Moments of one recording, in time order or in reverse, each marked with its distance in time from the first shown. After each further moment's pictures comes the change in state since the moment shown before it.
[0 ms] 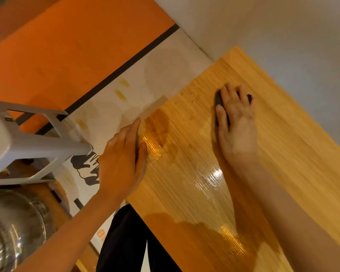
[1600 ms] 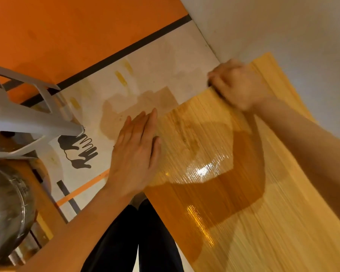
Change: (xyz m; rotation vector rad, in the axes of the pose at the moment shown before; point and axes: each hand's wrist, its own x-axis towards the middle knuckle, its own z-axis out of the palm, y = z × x) left_hand -0.009 -0.010 -0.006 0.051 0.029 0.036; right_hand 0.115 -0.032 0.012 -0.298 -0.494 -0.471
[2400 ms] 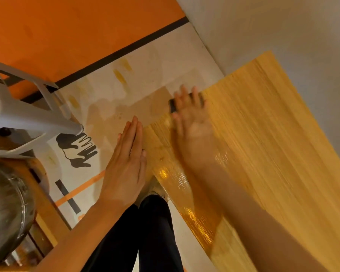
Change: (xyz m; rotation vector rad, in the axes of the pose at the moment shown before) left_hand -0.060 -0.037 -0.005 -0.162 -0.008 -0.013; right_hand -0.061 -0.163 0.082 0.112 0.406 0.200
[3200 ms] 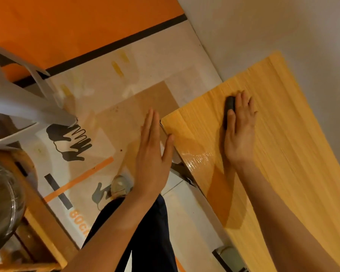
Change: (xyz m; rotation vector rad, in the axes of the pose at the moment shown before) left_hand -0.006 0.006 0.000 -0.558 0.077 -0.274; right_hand -0.031 0.024 -0.024 0.081 0.018 0.367
